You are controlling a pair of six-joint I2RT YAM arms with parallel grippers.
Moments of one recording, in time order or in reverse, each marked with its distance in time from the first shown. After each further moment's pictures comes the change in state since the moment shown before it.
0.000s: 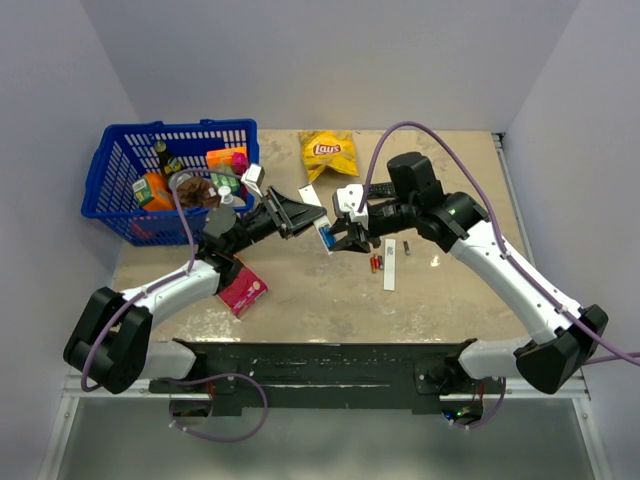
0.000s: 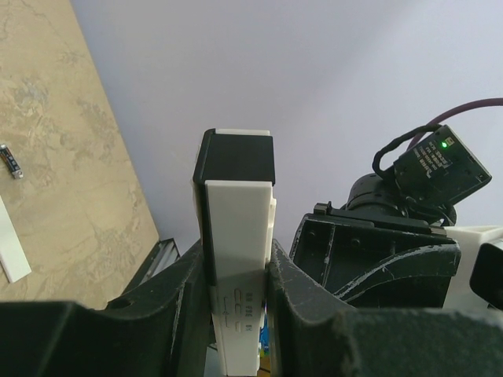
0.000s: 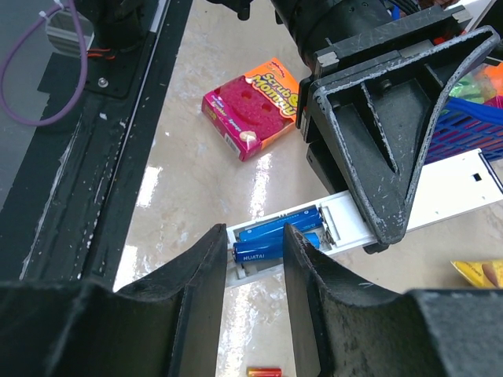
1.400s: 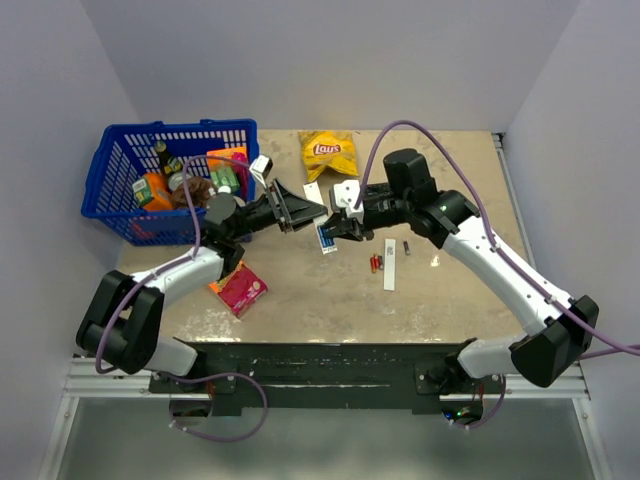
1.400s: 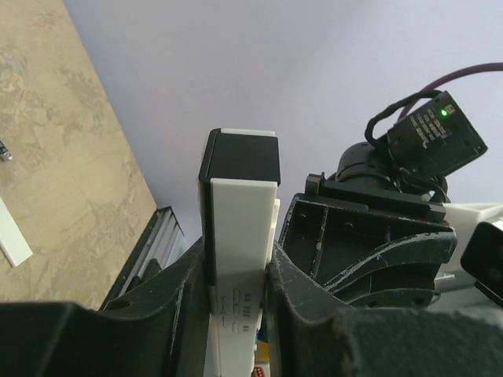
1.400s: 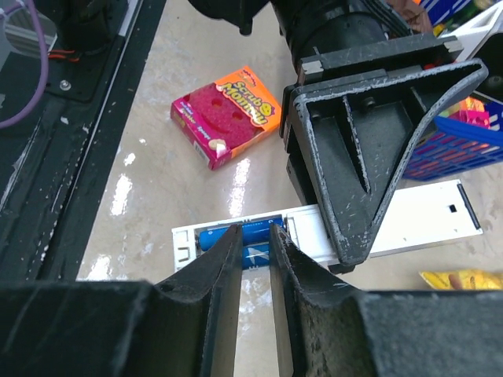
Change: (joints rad) left arm 0.052 0.100 0.082 0.035 0.192 -0.023; right arm -0.017 0.044 -0.026 0.111 0.015 -0.027
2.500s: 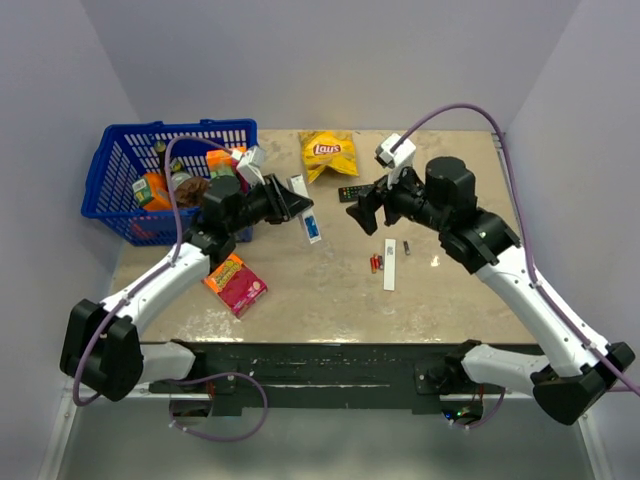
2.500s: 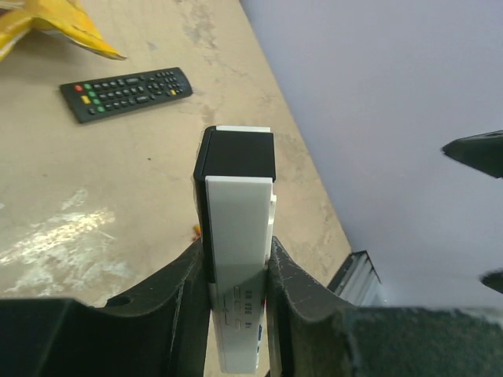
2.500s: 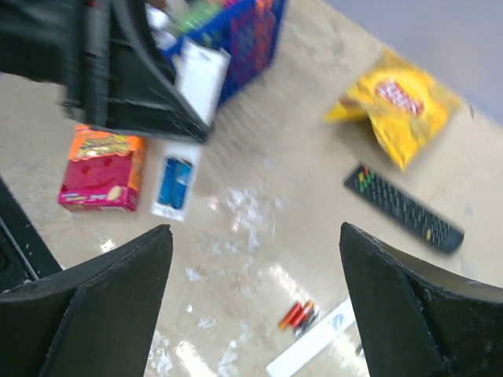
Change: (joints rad) left arm 0.001 -0.136 0.156 -0.669 -0.327 0.700; right arm -0.027 -0.226 -0.073 0.169 0.605 0.697
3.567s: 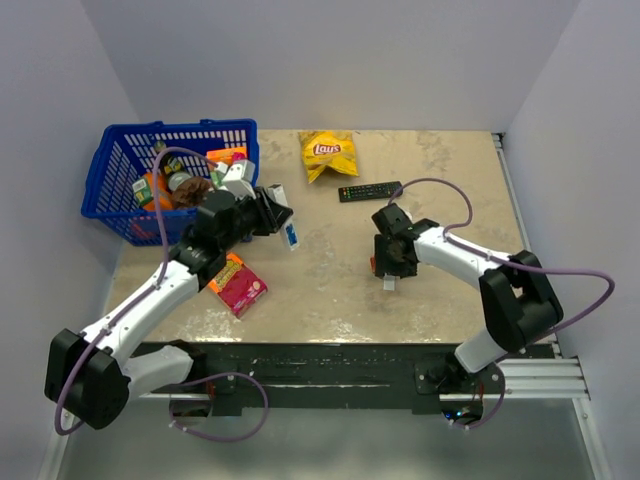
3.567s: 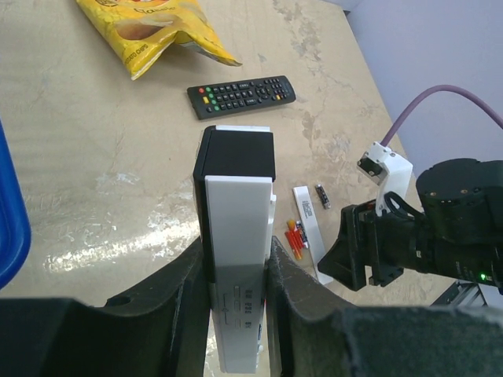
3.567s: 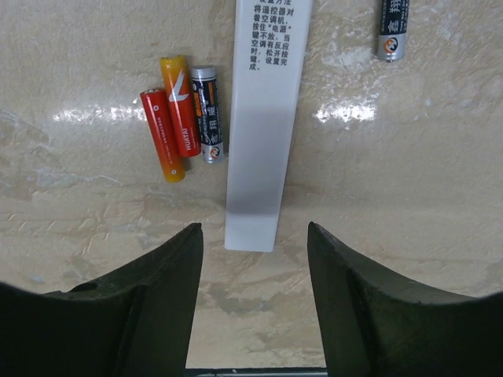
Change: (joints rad) left arm -0.024 -0.162 -0.067 -0.200 -0.291 0.196; right arm -0.055 0.415 -0.354 -0.210 0.433 0.610
